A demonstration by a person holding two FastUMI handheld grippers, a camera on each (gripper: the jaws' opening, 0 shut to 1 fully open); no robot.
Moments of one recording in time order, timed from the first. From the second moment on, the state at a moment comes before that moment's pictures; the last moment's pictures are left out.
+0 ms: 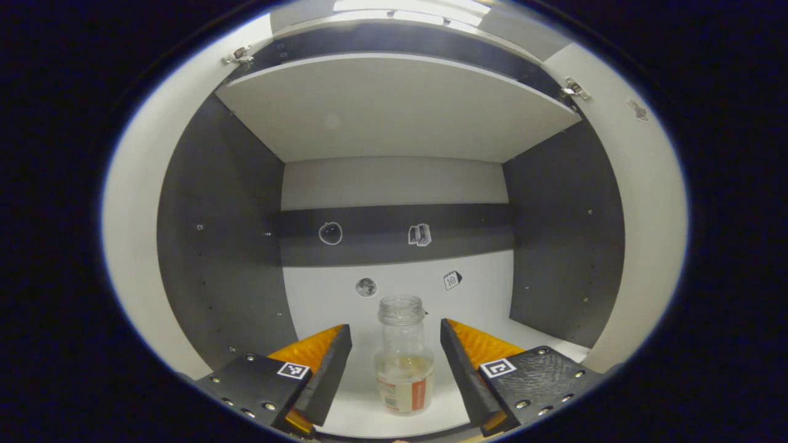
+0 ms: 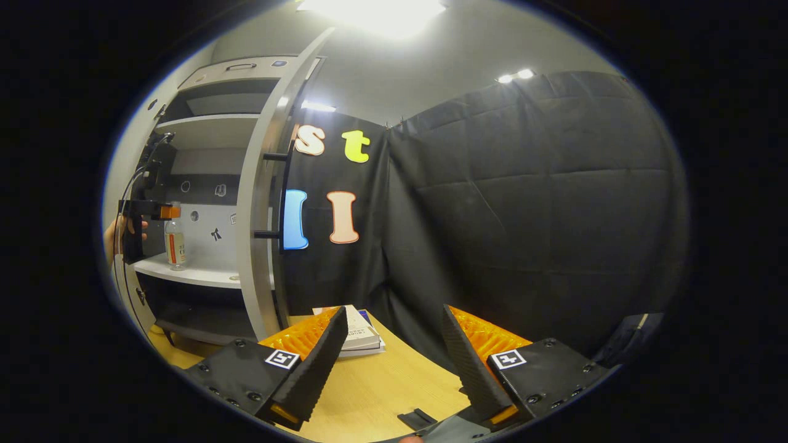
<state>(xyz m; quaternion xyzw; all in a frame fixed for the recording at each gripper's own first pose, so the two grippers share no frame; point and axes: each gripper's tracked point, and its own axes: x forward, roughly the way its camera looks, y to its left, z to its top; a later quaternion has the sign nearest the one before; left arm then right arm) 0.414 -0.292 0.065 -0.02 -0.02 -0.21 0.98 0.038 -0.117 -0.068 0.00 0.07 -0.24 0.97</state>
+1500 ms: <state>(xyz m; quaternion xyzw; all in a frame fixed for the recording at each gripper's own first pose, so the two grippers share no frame) 0.325 -0.258 0.083 -0.05 -0.01 -0.19 0.98 0.019 -0.120 -0.072 0.02 0.06 -0.16 0.99</state>
